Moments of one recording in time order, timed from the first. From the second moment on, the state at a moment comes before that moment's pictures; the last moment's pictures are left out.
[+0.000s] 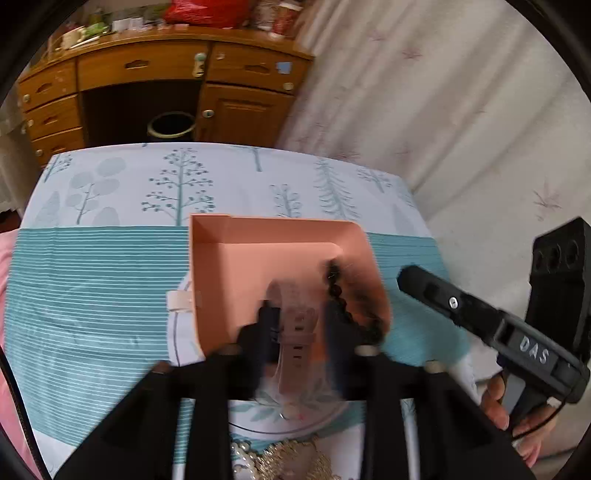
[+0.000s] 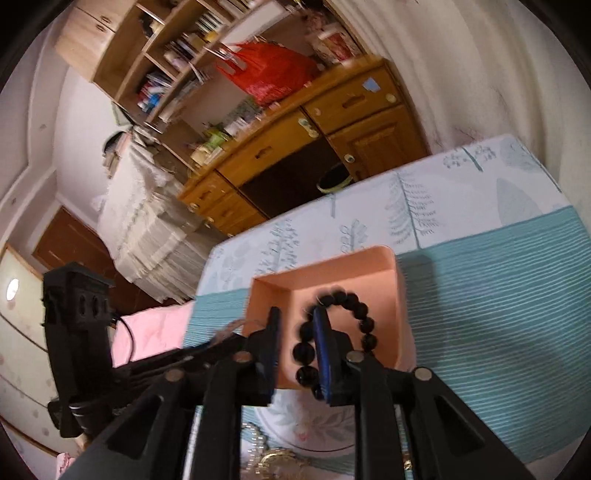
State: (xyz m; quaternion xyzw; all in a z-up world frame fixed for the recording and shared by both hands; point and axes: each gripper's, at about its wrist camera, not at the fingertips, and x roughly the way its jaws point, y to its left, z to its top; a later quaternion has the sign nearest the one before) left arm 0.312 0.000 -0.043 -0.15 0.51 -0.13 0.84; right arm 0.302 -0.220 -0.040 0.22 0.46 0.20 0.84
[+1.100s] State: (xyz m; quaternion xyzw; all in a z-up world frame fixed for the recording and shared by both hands) left arm 0.130 0.010 0.067 -0.03 0.43 -0.08 0.90; right arm 0.119 -0.192 0.094 0.05 0.38 0.18 0.91
